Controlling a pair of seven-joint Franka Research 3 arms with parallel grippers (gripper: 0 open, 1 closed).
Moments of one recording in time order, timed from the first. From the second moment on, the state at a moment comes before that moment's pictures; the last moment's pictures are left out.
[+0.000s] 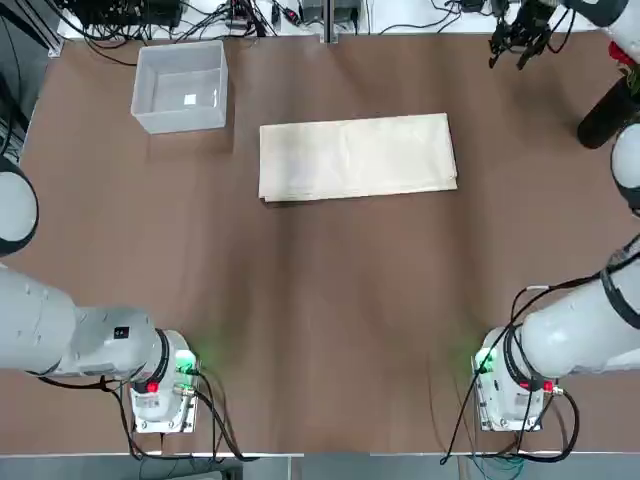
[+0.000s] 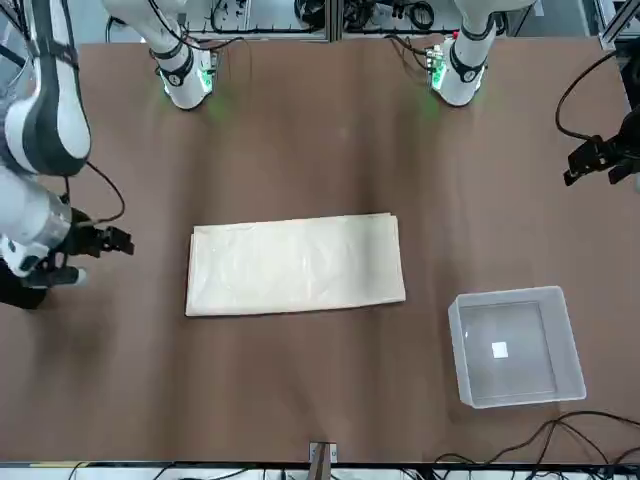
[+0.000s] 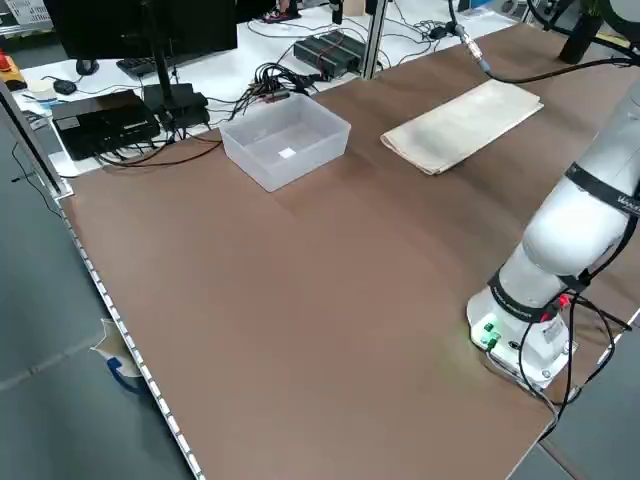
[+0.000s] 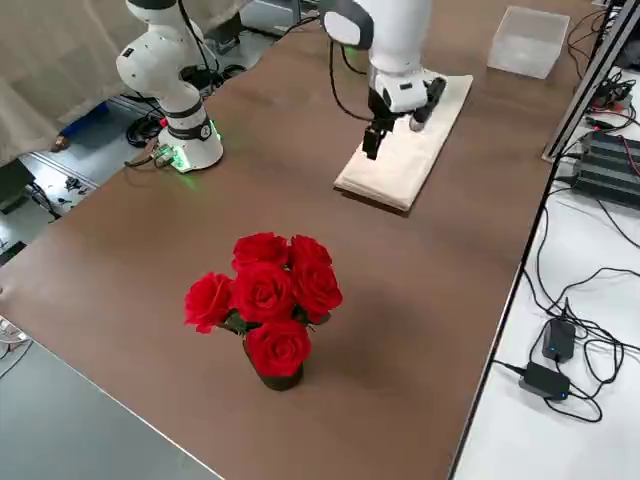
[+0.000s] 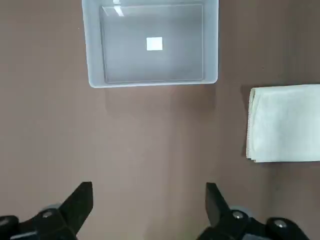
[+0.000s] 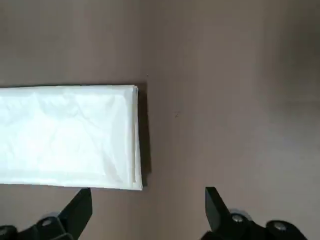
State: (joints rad) left arm 0.04 -0.01 -0.01 -1.58 -0.02 1.57 0.02; right arm 0.05 0.26 -0.10 -1.73 0.16 1.87 -0.13
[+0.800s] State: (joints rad) left arm 0.04 0.01 -0.01 -1.58 -0.02 1.57 0.05; right arm 0.04 0.45 -0.09 -1.73 0.34 1.93 -0.15
